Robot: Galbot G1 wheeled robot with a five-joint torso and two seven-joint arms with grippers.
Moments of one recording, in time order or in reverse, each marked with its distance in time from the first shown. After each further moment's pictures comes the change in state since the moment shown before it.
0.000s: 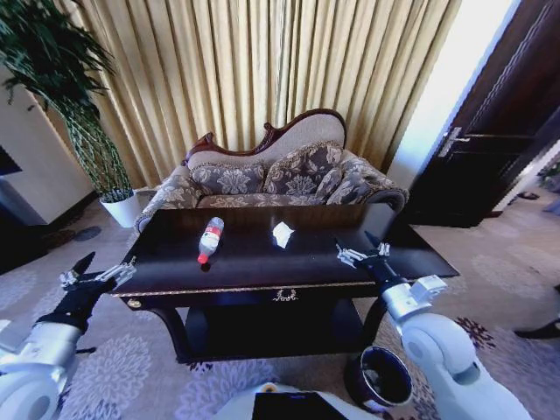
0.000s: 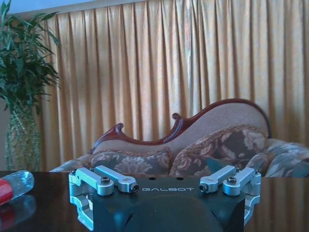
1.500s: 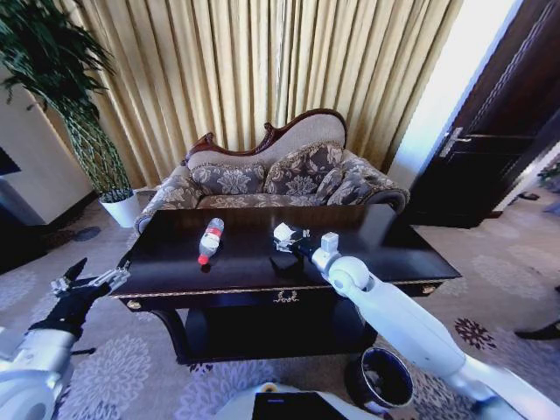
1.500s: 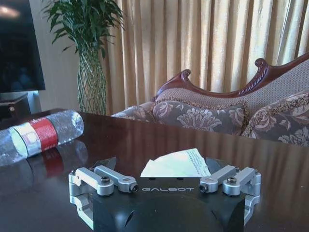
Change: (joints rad) left arm 0.029 -0.026 -0.011 0.000 0.004 -0.010 -0.019; right arm 0.791 -0.102 -0.765 -0.510 0.152 -0.073 0.046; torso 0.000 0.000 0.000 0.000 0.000
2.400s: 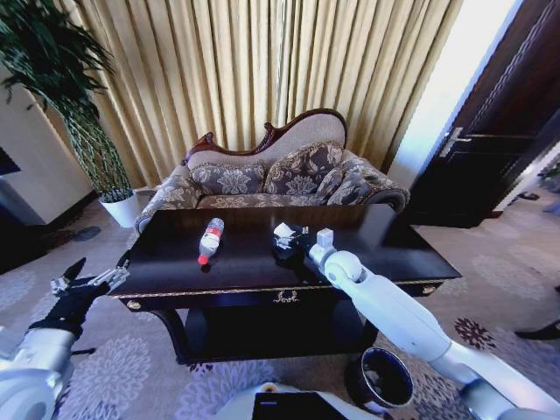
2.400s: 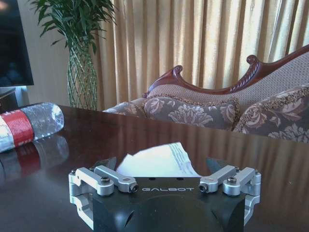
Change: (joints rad) left arm -0.004 0.001 -0.002 0.000 -0.003 0.000 -0.008; right arm 0.042 0.013 -0.029 -0.091 -0.009 0.027 -0.002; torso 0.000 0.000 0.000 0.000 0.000
